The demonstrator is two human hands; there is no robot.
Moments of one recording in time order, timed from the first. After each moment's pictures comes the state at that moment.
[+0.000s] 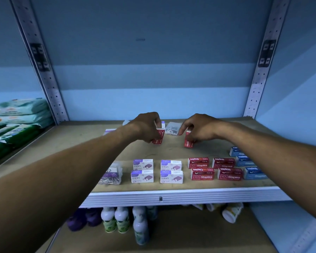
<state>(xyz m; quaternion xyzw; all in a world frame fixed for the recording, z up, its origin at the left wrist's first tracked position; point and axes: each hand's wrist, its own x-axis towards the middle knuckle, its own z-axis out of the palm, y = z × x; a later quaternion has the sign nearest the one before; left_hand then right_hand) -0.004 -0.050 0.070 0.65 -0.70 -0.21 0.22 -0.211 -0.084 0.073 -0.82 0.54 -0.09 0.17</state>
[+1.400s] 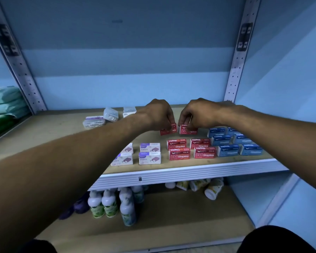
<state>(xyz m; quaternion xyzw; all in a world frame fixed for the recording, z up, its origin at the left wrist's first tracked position) -0.085 -0.041 0.068 0.55 -0.82 -0.06 0.15 -0.263 -0.057 0.077 -0.86 0.51 -0.04 0.06</state>
